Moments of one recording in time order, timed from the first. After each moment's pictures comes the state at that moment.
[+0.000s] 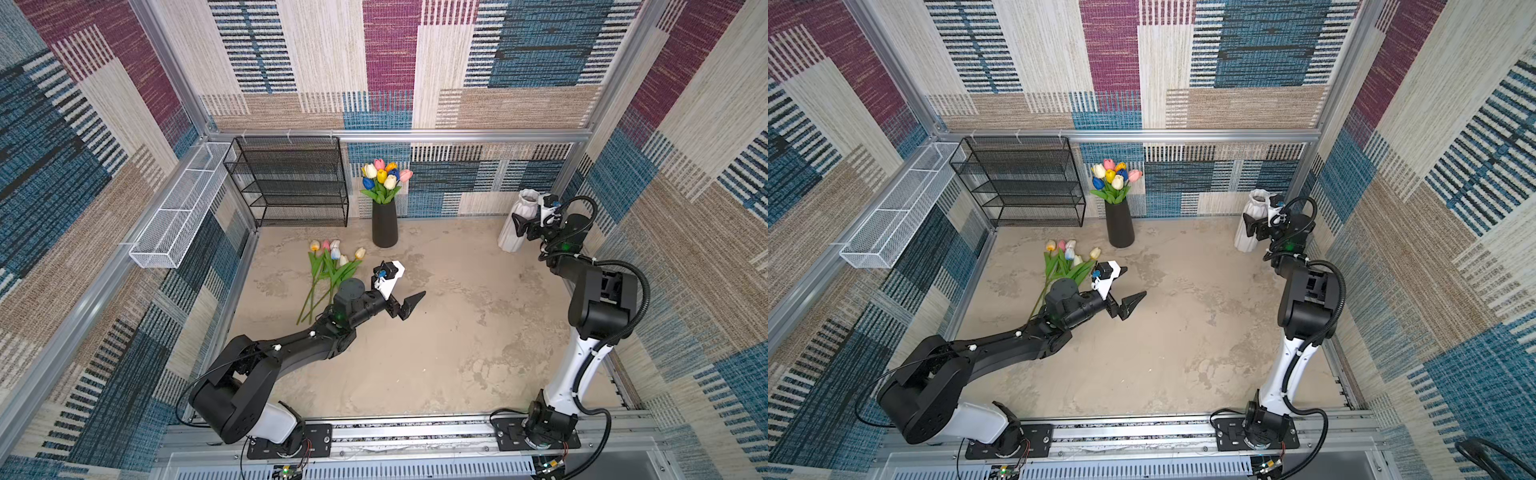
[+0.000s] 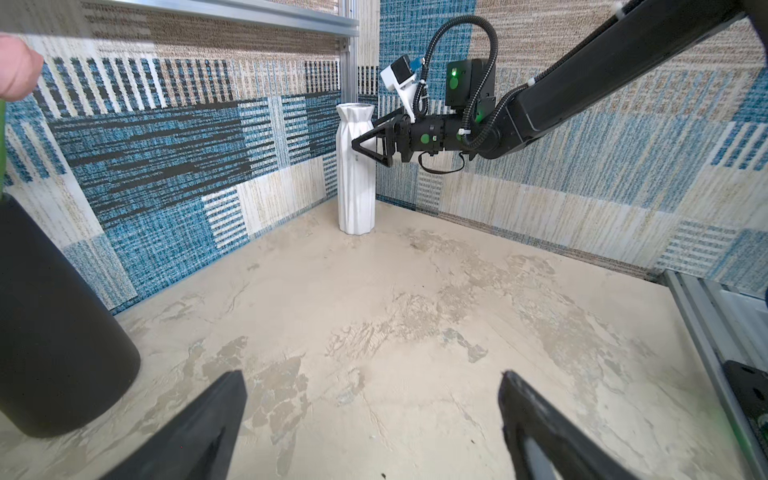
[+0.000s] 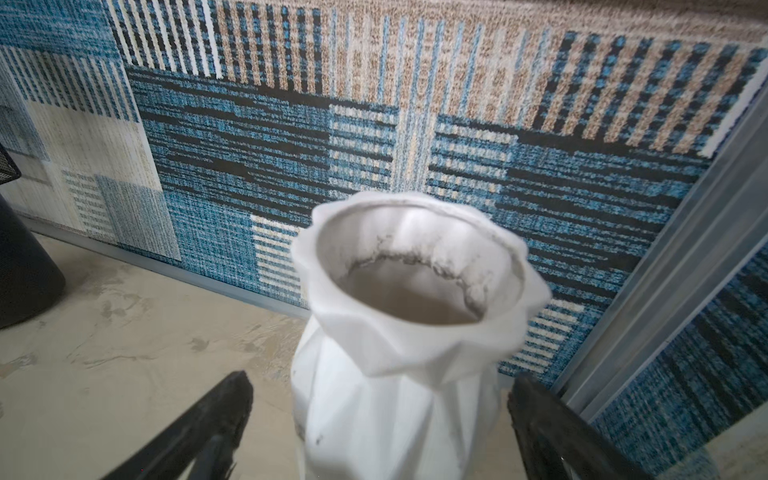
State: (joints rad) left arm -0.64 1.47 0.68 0.74 0.34 0.03; right arm -0.33 2.11 1.41 0.62 -0.62 -0.17
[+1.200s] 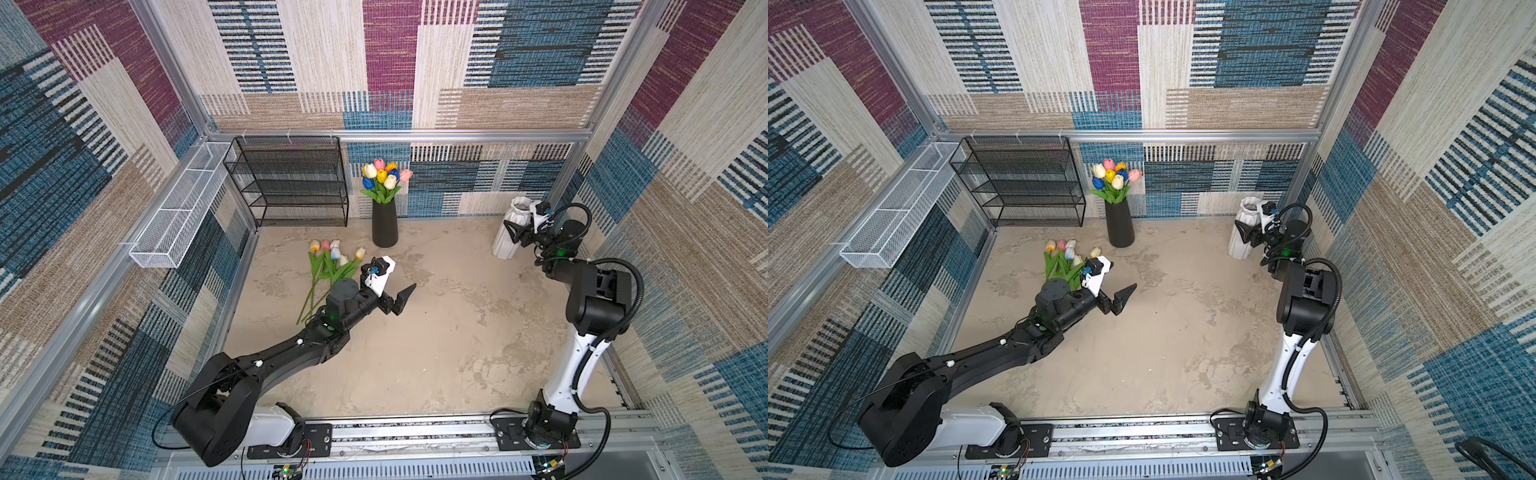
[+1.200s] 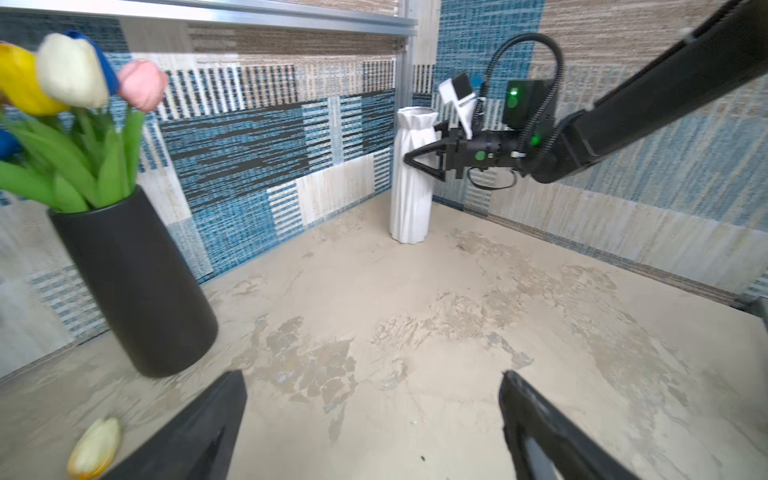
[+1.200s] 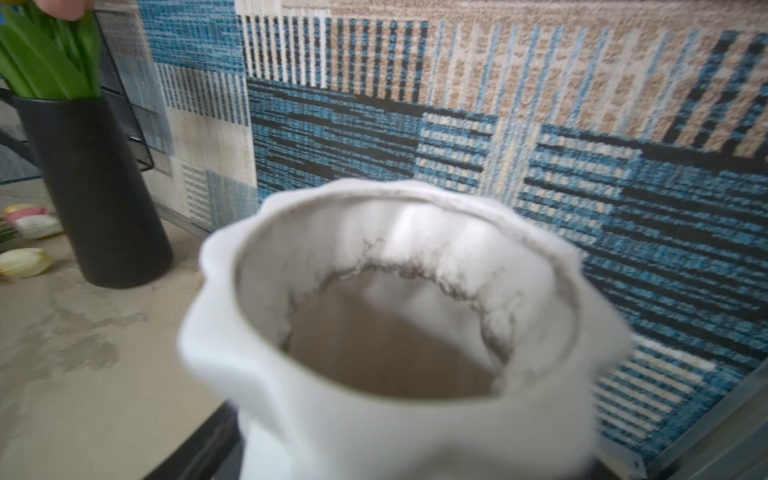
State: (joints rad) left arm -0.60 1.33 0.66 0.60 0.16 0.04; right arm -0.29 2.06 1.25 0.78 -0.83 -0.11
